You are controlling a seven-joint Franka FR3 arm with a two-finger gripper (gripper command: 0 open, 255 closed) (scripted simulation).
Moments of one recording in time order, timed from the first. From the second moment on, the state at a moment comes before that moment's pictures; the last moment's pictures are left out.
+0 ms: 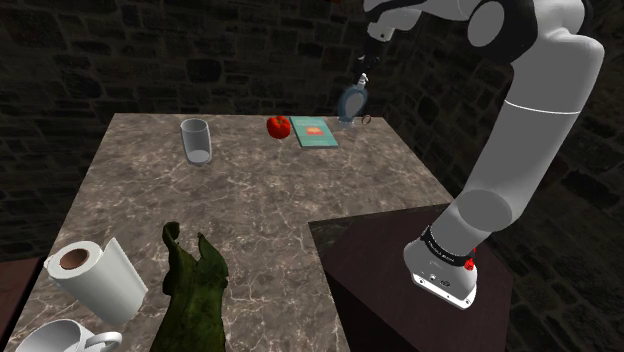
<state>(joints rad) -0.16 0.27 -0.45 -1.69 0.22 1.96 -0.56</state>
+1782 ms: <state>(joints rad) -0.20 0.29 -0.46 -1.29 0.21 1.59 -0.52</state>
